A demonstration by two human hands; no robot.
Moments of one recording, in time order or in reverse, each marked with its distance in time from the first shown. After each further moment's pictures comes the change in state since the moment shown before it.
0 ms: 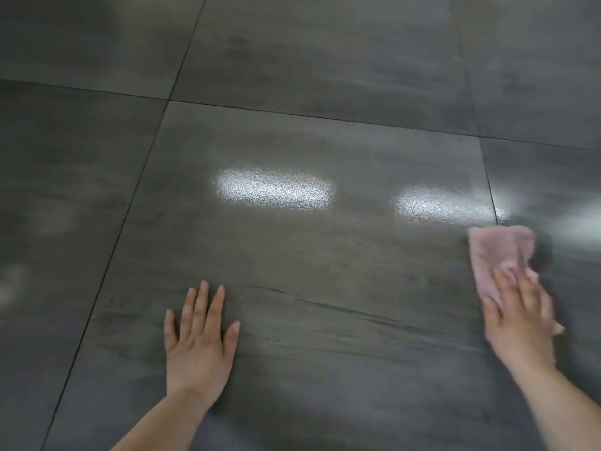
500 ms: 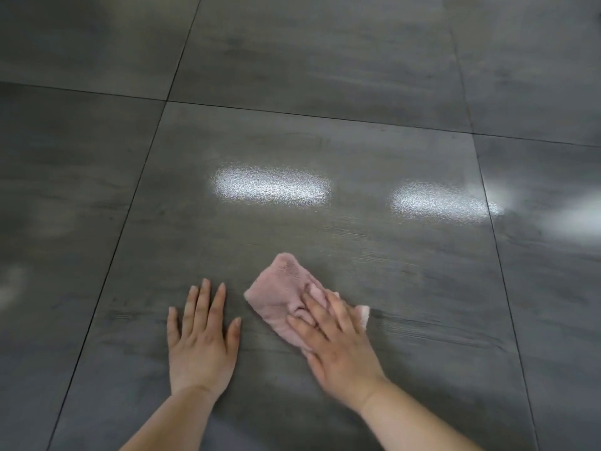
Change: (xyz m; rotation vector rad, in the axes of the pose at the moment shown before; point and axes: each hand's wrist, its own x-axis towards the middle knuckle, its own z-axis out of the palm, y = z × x) left_hand 0.001 -0.004 0.010 0.103 0.138 0.014; right_hand -0.114 -0.160 0.043 -0.057 0.113 -0.936
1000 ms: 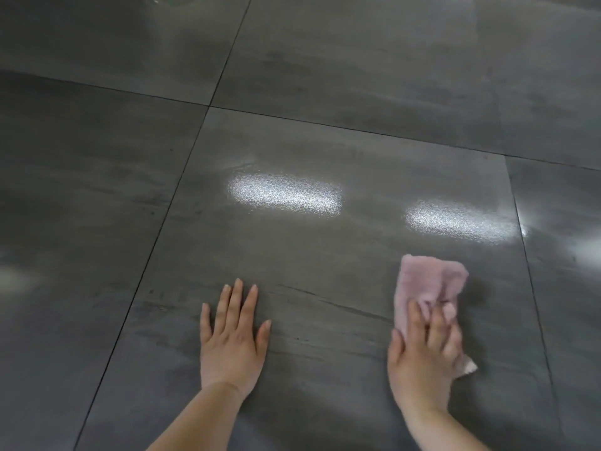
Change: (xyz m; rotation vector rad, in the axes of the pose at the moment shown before) left_hand 0.000 -0.002 -0.008 -0.052 -0.080 -0.023; right_hand -0.013 0.020 -0.013 0.080 -0.051 0.841
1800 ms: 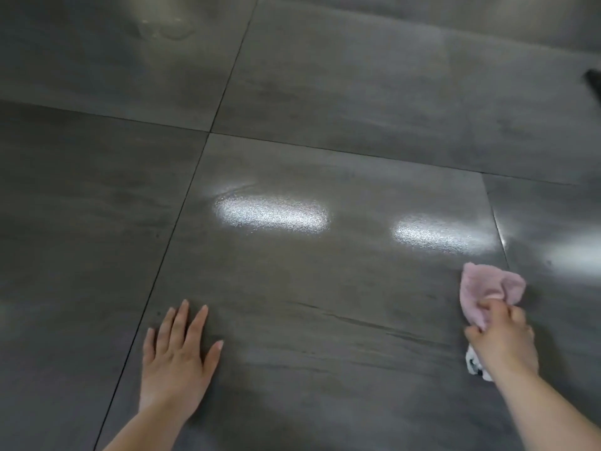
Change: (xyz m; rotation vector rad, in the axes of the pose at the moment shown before) left_hand 0.004 -0.061 -0.044 -0.012 -0.073 -0.097; right_hand 0.071 0.047 -0.074 -0.015 -0.232 0.401
